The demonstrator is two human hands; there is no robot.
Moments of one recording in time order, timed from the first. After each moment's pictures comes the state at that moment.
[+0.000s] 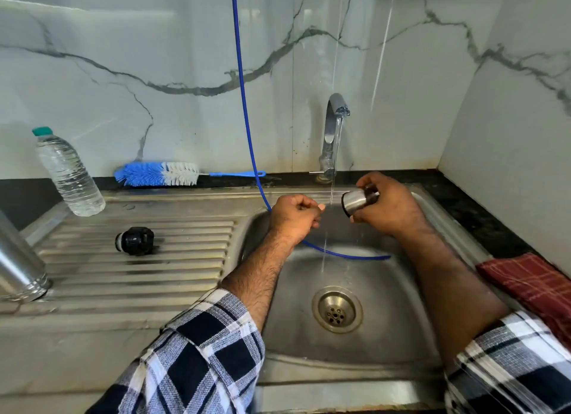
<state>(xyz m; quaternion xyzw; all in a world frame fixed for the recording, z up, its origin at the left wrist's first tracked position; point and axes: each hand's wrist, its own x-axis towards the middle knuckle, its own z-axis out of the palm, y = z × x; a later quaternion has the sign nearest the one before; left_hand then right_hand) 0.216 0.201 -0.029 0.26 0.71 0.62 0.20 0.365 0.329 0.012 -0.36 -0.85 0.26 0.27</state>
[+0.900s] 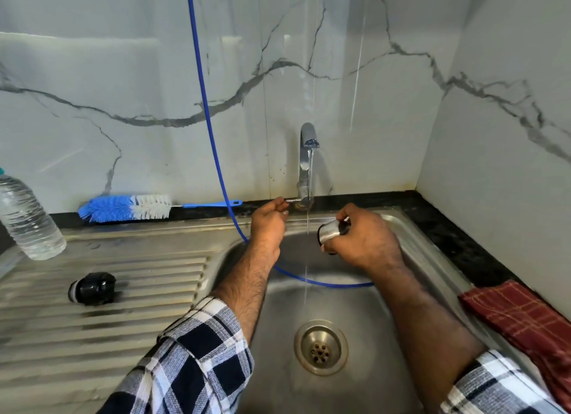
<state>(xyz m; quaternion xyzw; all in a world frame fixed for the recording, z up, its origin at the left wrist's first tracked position) 0.176 0.262 -0.019 0.15 0.63 0.72 0.24 0.364 0.323 0.020 -0.41 -0.86 0.19 0.24</state>
